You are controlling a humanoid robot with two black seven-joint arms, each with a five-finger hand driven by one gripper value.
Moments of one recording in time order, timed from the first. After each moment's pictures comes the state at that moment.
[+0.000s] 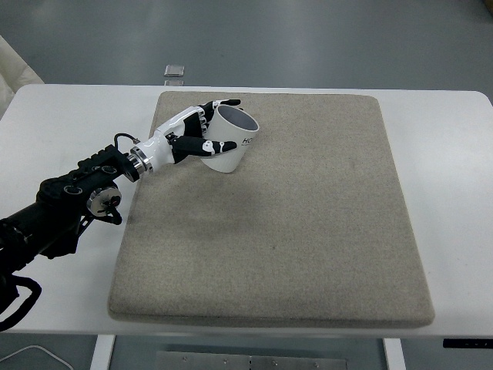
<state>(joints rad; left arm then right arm) -0.89 0.14 -0.32 -0.40 0.45 -0.52 -0.61 0.02 0.00 -0.05 0.20 0.00 0.00 -0.11</state>
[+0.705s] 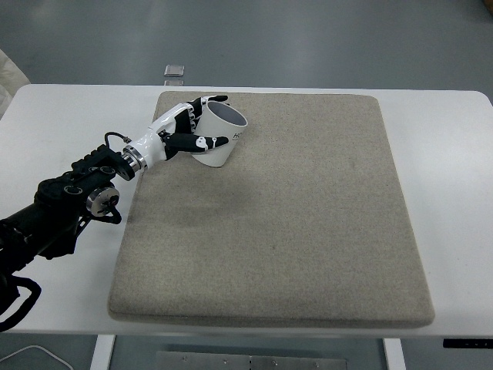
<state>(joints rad) -0.89 0.14 -0.33 -0.38 0.44 -0.42 -0.61 0.02 0.00 -0.05 0.20 0.00 0.00 -0.11</state>
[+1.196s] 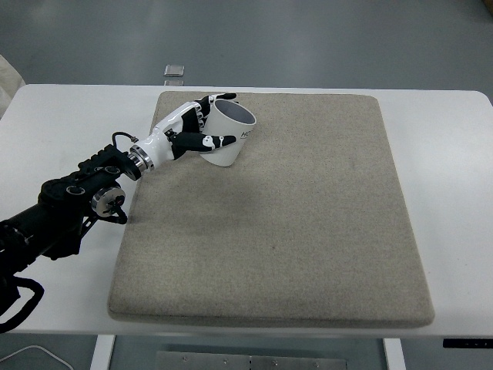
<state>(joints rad) -0.88 0.14 -0.35 -0.43 0.44 -0.43 -0.61 0.02 0.00 -0.05 0.20 0.00 0.00 -0.11</state>
